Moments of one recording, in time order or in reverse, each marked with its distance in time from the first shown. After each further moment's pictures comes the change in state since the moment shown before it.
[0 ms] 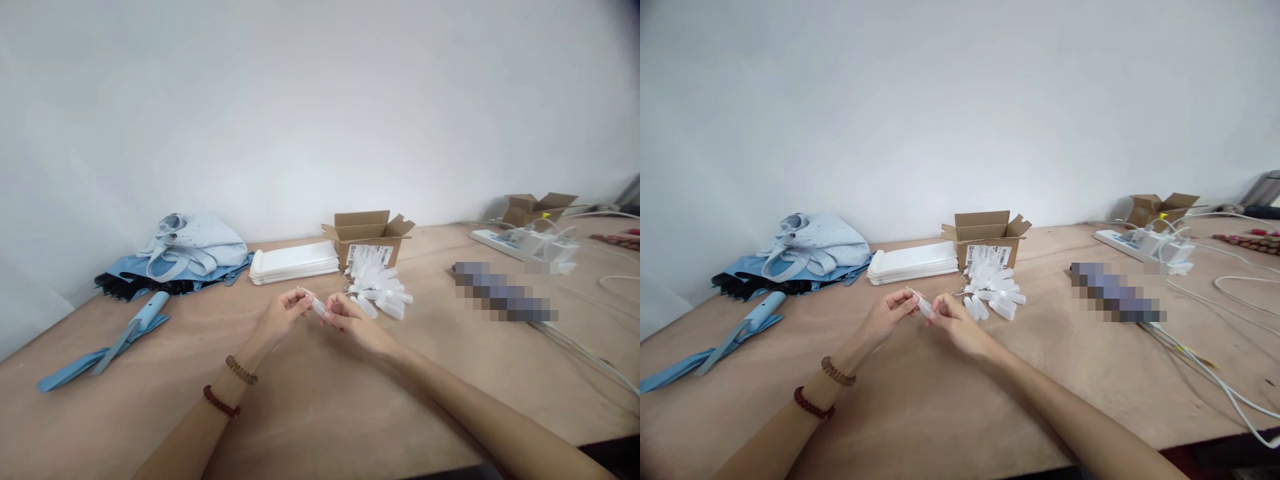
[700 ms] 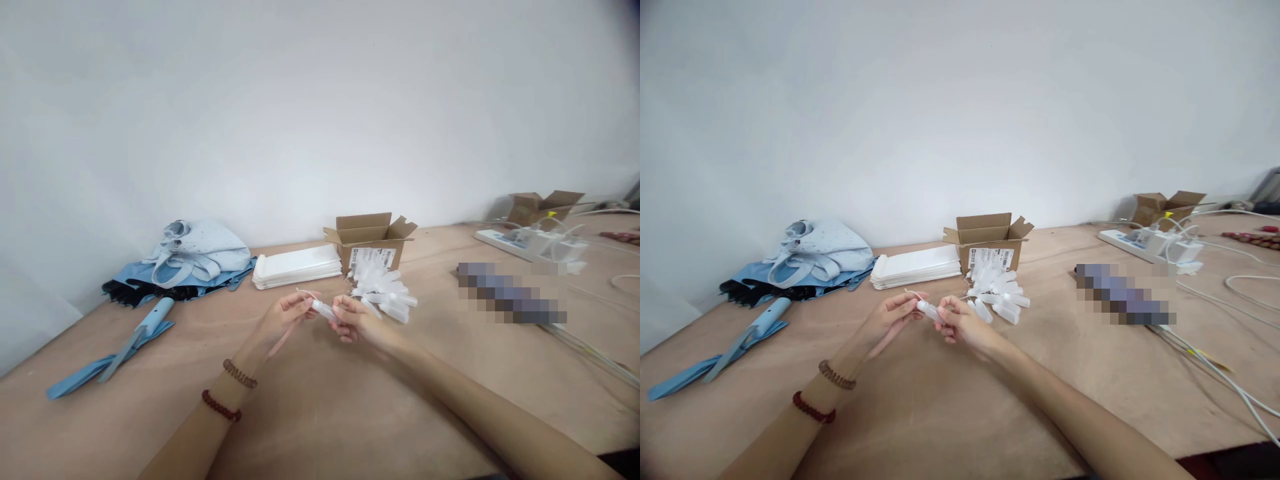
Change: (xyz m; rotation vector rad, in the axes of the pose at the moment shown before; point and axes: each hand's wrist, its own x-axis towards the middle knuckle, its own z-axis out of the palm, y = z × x) left_hand -0.003 0.007 -0.004 -0.252 -0.056 -0.093; right_hand 0.002 -0.003 -0.004 0.452 -0.065 0.190
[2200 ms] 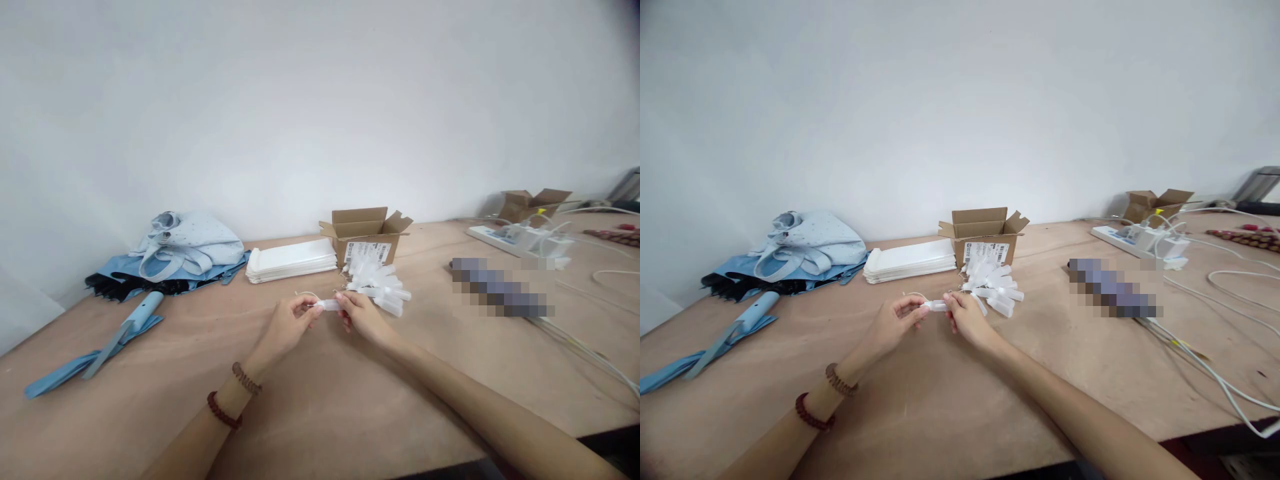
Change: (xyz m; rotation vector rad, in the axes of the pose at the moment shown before) left_hand -0.004 -0.012 0.019 0.394 0.033 0.085; right_hand 0.006 0.006 -0.012 -0.632 0.318 -0.137
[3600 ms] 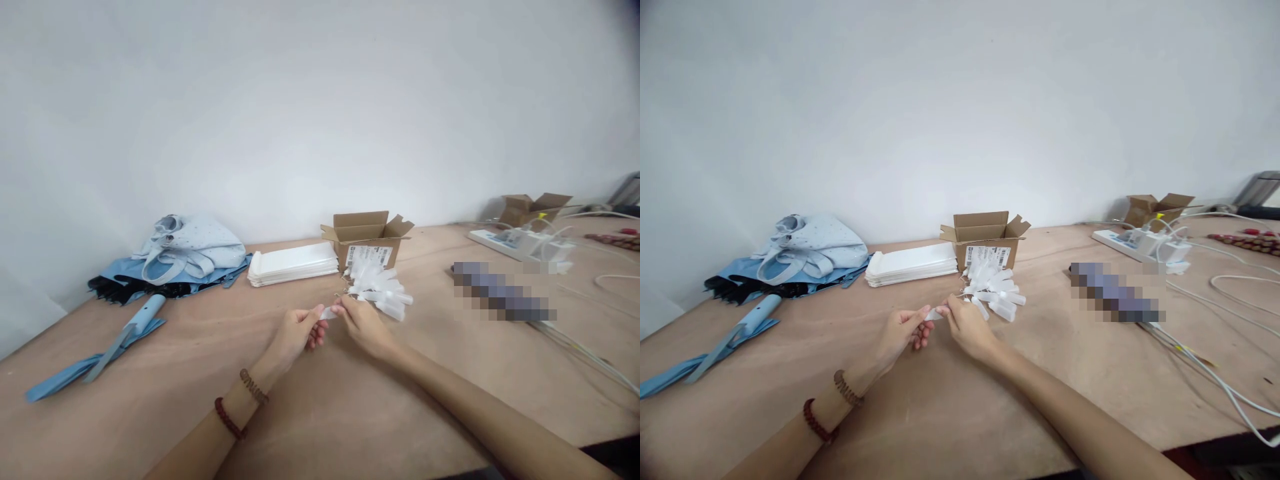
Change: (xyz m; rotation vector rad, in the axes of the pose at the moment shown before) left_hand -0.004 -0.005 0.017 -0.249 0.038 -0.346; right_hand -0.003 0.007 -0.003 -0.592 0.083 -0.360
